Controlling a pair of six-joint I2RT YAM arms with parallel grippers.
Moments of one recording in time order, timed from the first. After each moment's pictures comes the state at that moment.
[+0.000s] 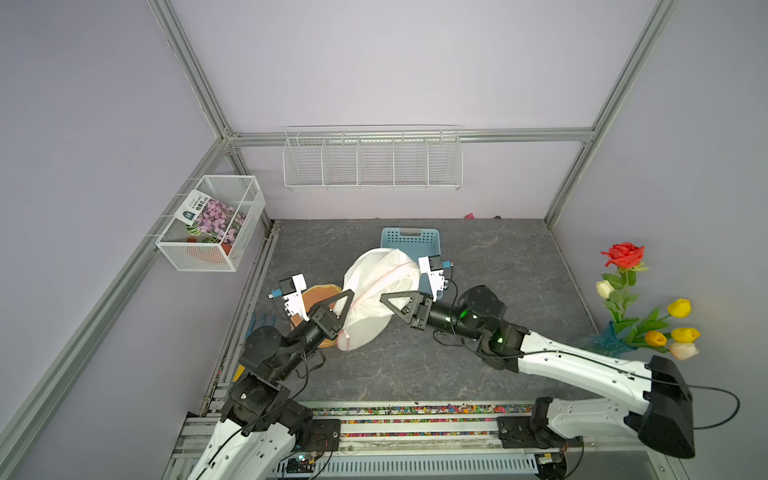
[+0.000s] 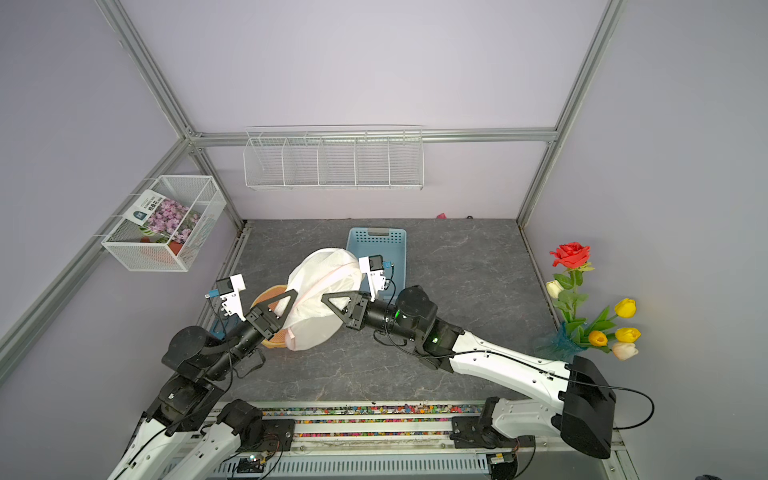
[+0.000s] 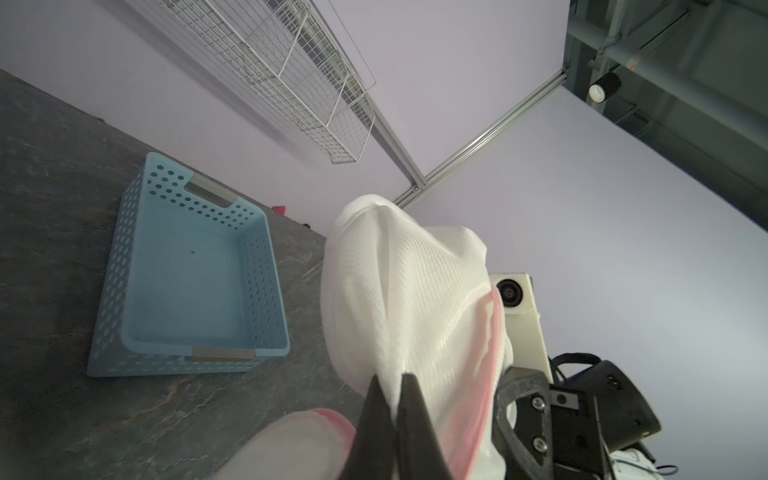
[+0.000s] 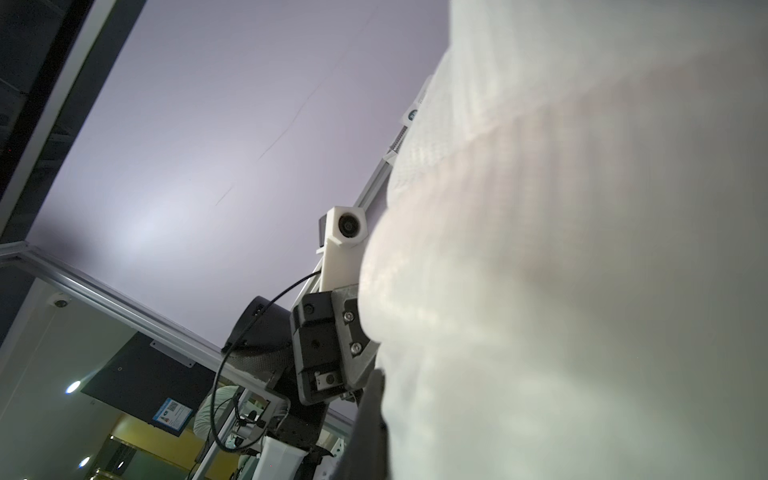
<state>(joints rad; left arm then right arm) -0.50 0.45 0.62 -0.13 0.26 -0.89 1.01 1.24 0.91 0.41 -0.28 1.00</state>
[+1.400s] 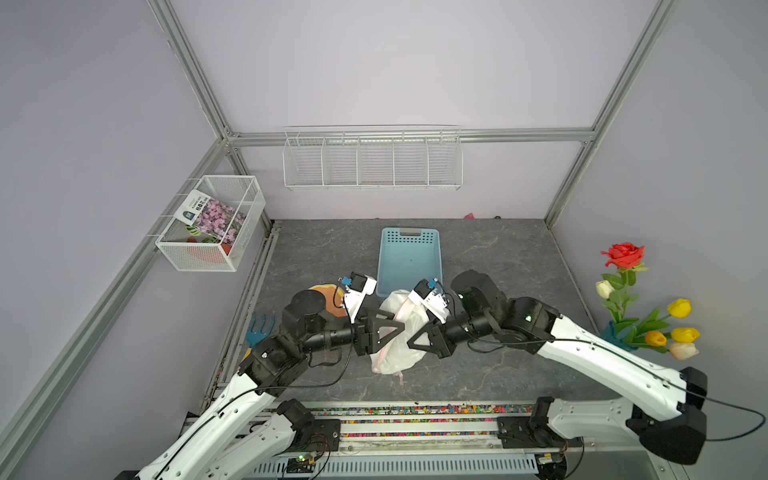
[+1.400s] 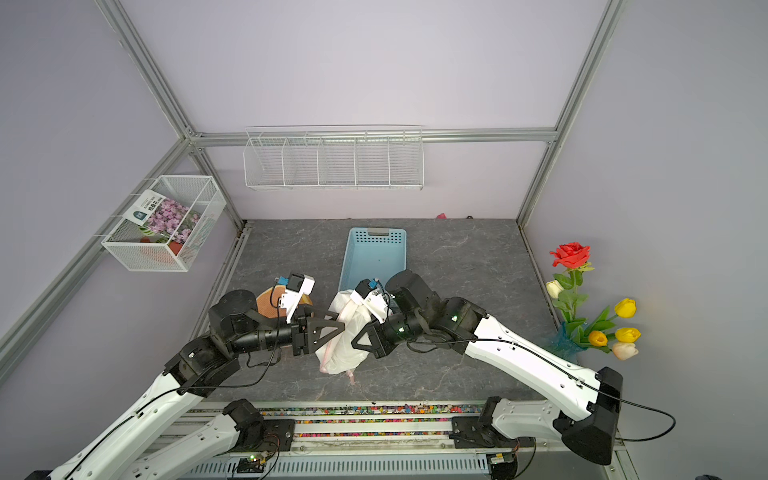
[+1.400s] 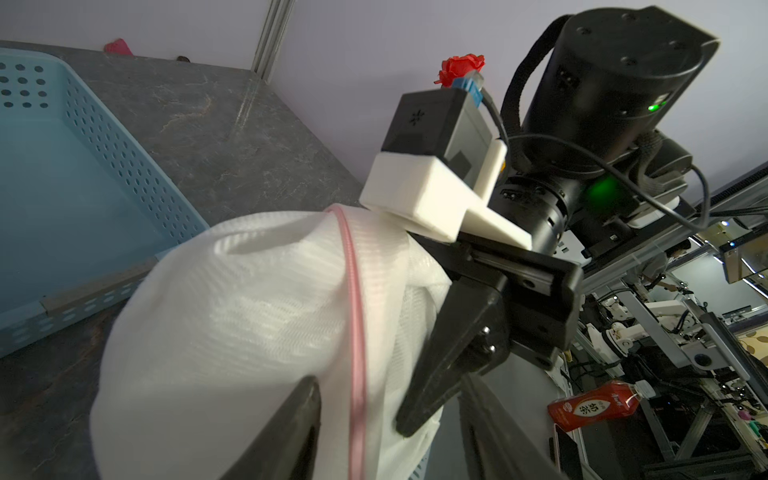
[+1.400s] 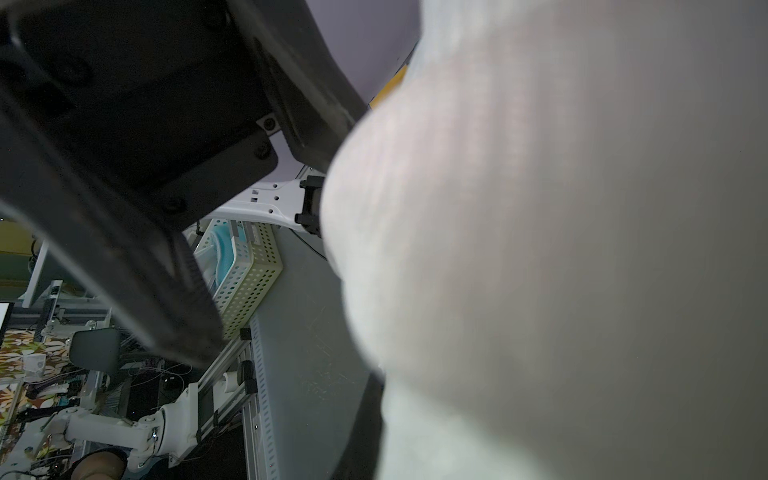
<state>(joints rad) -0.71 0.76 0.84 -0.34 0.62 -0.48 0.96 1.22 1.22 -0.71 -0.55 0.44</state>
